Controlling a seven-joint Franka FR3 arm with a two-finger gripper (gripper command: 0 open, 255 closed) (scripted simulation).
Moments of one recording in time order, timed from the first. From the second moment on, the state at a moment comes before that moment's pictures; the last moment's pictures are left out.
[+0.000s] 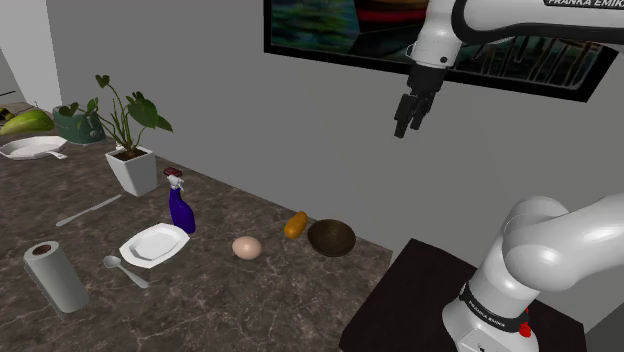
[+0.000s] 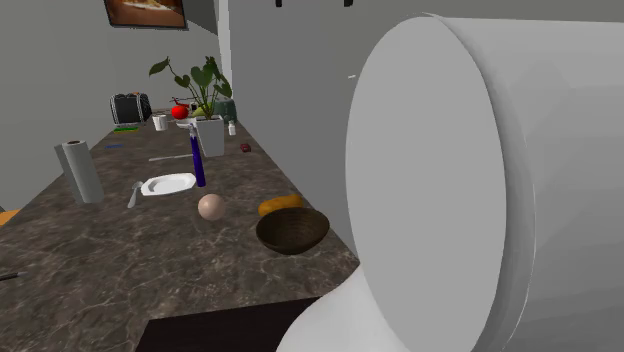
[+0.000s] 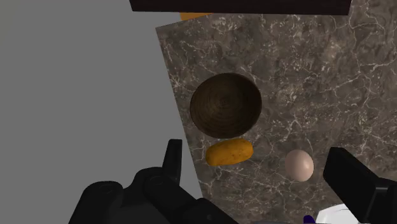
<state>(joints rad) 0.00 -0.76 -0.05 -2.31 -0.06 1.61 0.01</state>
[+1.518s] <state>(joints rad) -0.08 -0.12 0.15 -2.32 -0.05 2.18 0.66</state>
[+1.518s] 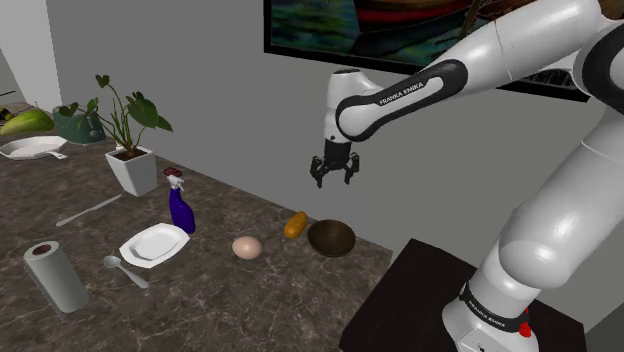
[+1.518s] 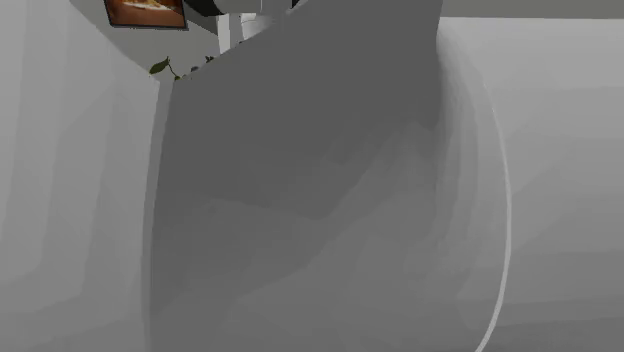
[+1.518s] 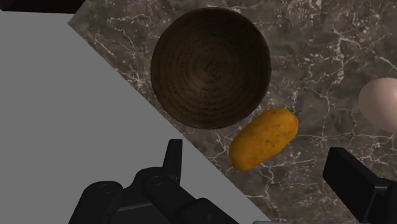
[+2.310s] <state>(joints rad) -0.07 0.36 0.12 -2.04 -0.15 2.35 1.01</state>
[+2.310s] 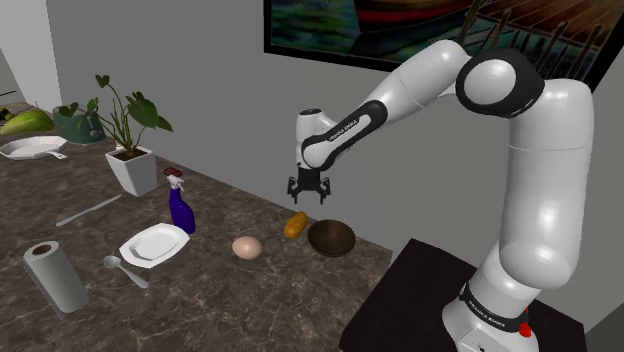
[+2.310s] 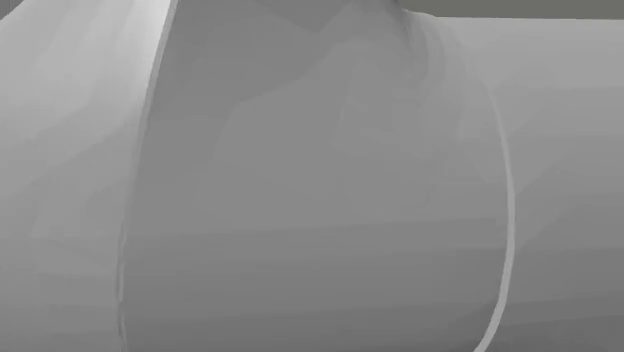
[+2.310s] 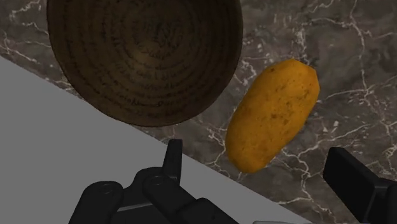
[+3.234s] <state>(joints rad) -0.05 0.75 0.05 -1.72 -0.14 2.39 1.18</state>
